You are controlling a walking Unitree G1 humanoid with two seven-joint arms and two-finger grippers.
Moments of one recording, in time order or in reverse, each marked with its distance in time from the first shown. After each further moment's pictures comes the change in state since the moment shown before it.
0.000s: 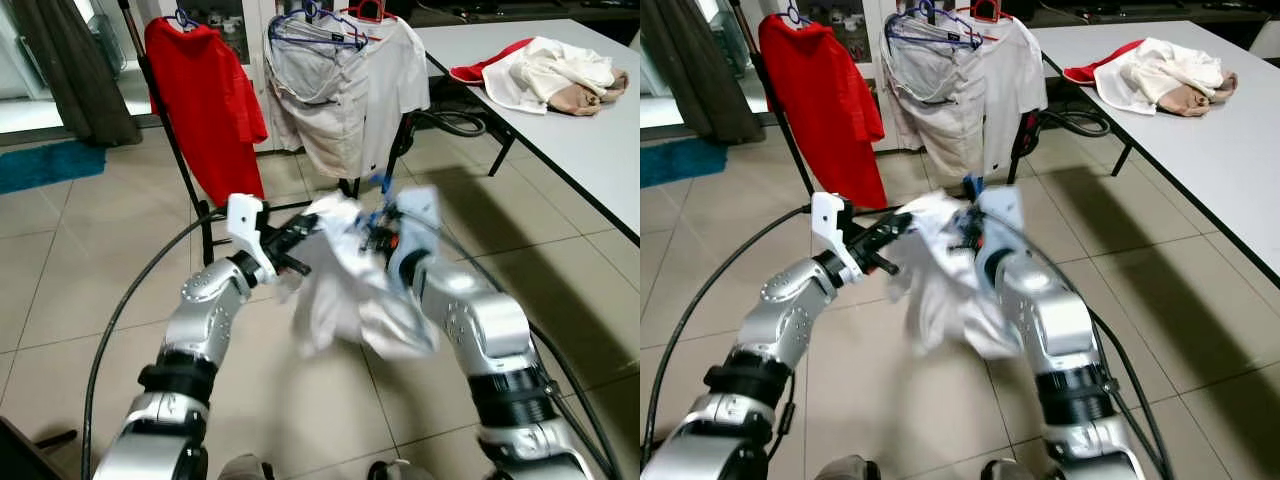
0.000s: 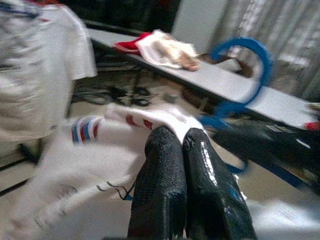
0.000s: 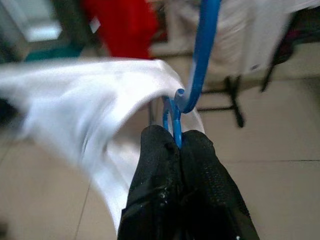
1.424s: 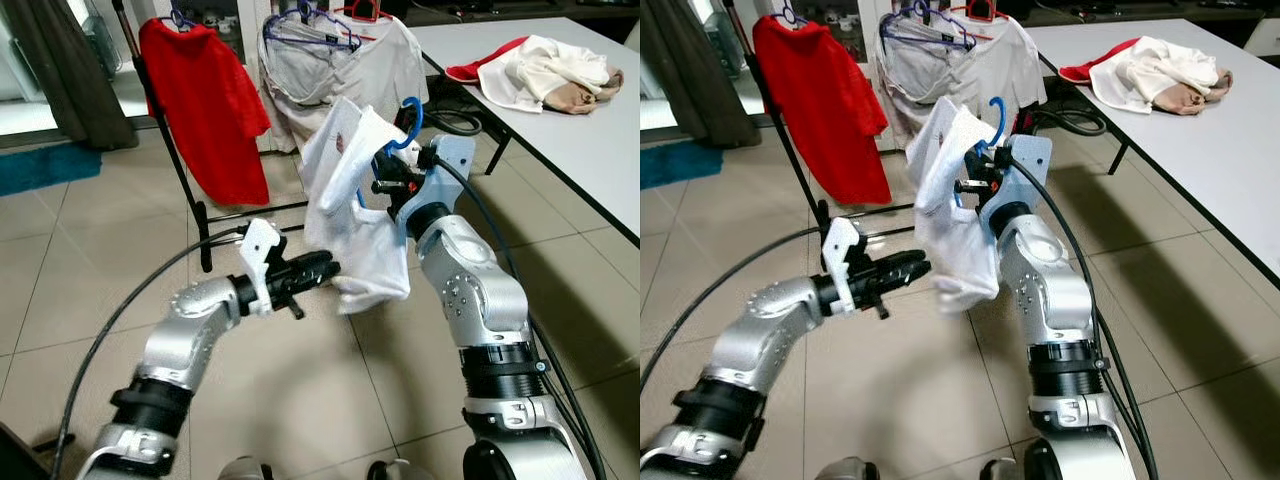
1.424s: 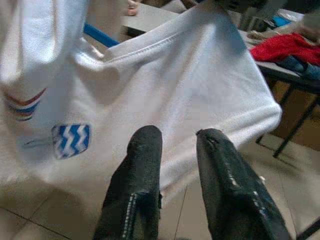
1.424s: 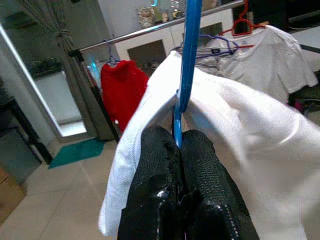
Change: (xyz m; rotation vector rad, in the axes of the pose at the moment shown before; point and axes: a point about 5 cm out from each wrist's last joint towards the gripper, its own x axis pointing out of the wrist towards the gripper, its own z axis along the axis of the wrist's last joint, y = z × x) left arm -0.028 -0.015 -0.007 0.095 0.226 -0.233; right arm 0.004 0.004 0.046 0.127 -0.338 0.135
